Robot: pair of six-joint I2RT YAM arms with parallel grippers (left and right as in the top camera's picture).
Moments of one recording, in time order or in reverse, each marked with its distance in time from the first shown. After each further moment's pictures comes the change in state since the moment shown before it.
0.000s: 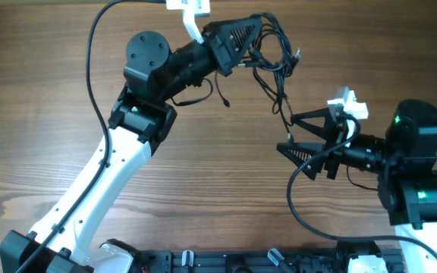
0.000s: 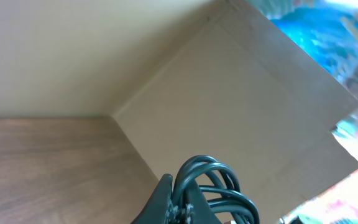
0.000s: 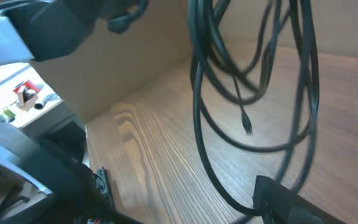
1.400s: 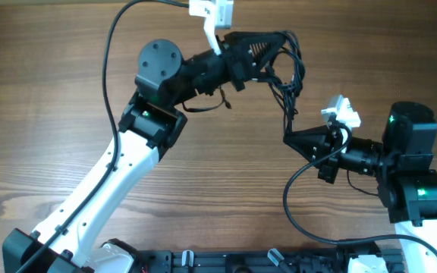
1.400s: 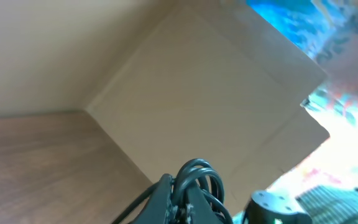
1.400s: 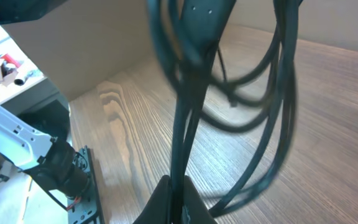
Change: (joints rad) left arm -0.059 0.000 0.001 0.061 0.048 0.016; right arm -0.003 0.023 0.003 -0.154 0.046 -0.216
